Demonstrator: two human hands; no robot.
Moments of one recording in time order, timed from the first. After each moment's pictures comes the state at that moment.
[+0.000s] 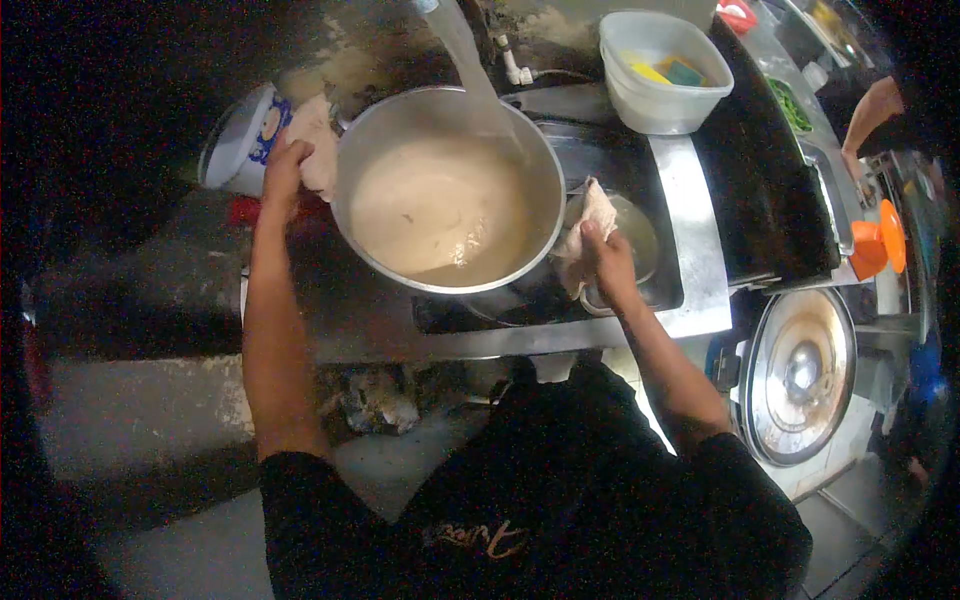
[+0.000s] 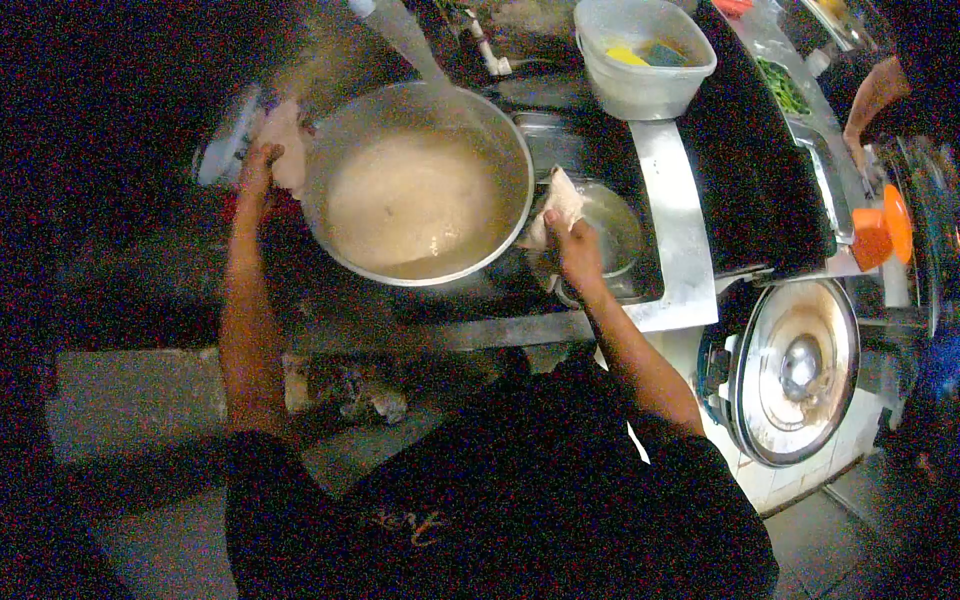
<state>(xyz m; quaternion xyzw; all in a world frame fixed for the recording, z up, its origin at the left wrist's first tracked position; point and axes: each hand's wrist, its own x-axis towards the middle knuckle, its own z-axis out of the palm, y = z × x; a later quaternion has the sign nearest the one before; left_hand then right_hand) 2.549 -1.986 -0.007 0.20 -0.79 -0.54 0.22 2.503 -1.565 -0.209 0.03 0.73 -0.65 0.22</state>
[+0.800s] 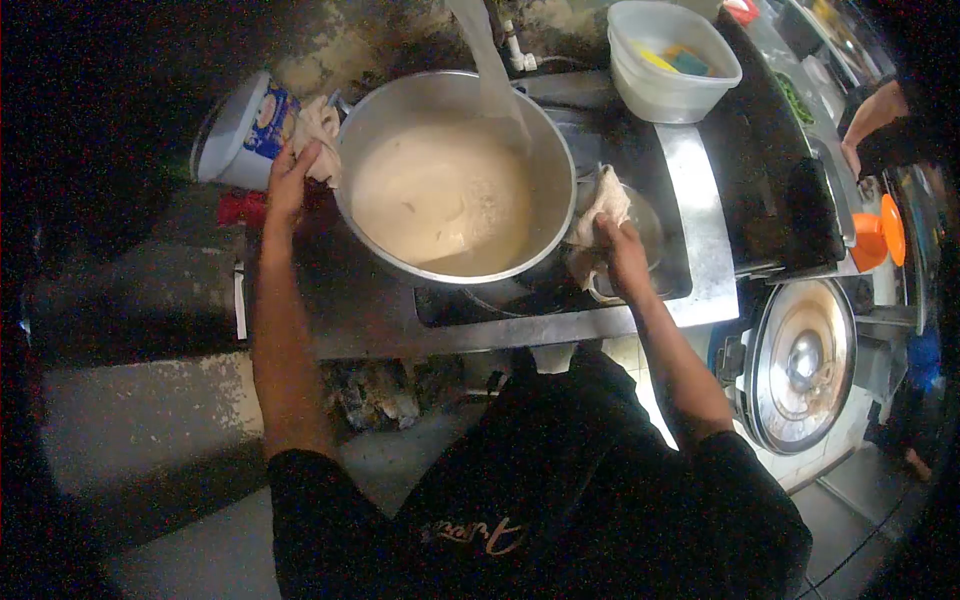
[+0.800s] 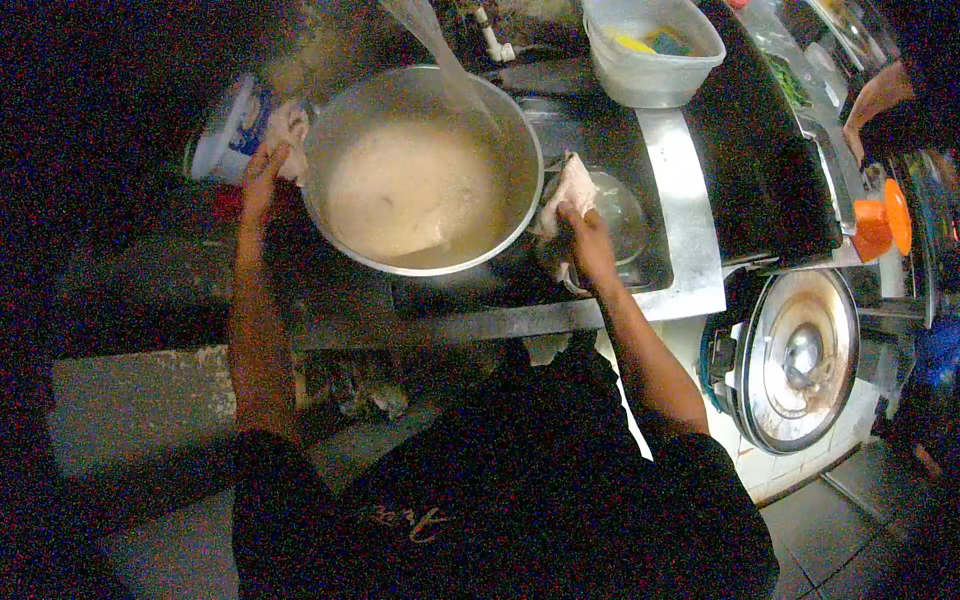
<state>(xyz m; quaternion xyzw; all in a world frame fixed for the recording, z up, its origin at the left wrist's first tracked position) 2.566 -1.979 -0.010 0.18 -0.82 -0.52 0.17 2.511 -1.566 -0.178 0.08 0.59 -0.76 0.26</state>
